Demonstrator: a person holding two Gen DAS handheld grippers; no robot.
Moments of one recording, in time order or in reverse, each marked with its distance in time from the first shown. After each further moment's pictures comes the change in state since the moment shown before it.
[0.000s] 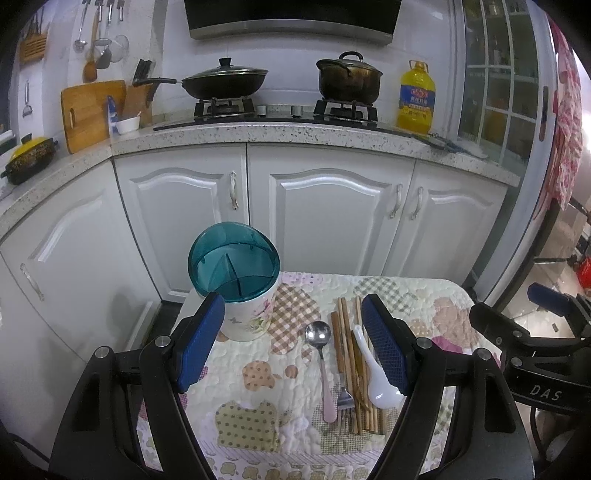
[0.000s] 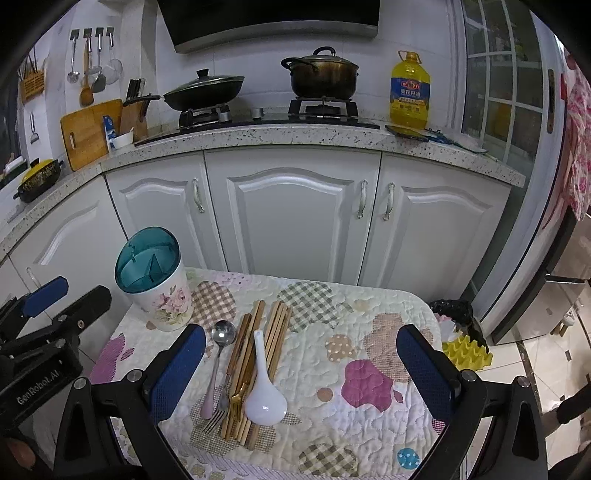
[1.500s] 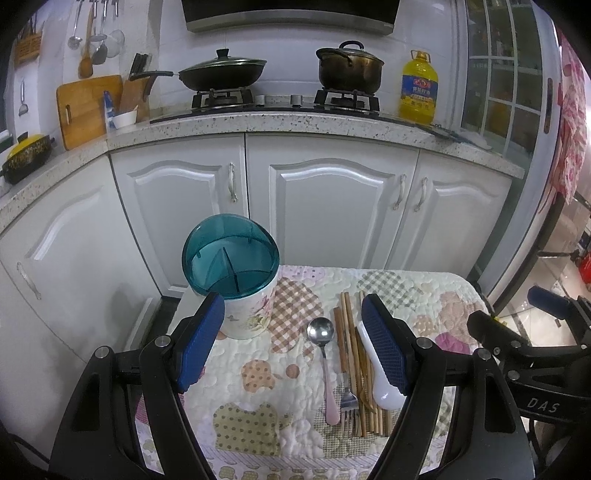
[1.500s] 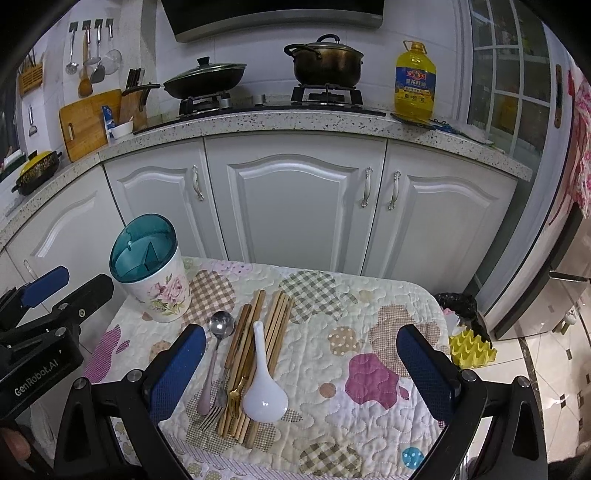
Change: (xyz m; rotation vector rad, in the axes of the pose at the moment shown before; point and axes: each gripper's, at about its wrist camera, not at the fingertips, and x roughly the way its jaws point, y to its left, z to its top) left arm 0.020 -0.003 0.000 0.010 0.037 0.009; right arm 0.019 0.001 0.000 -0.008 0.047 0.010
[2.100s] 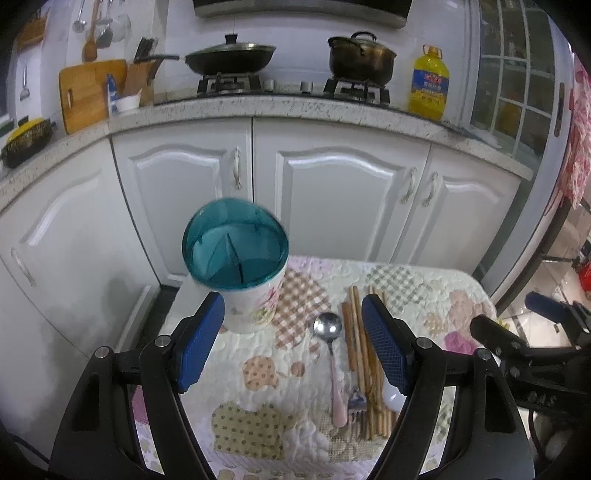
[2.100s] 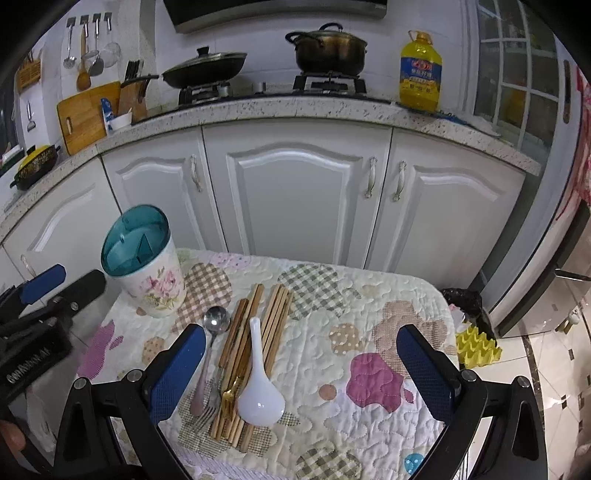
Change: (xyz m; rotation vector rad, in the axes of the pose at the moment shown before) left arm 0.025 0.014 -0.010 -0.034 0.045 0.002; right arm 0.027 -0.004 -0.004 -0.014 0.041 0.020
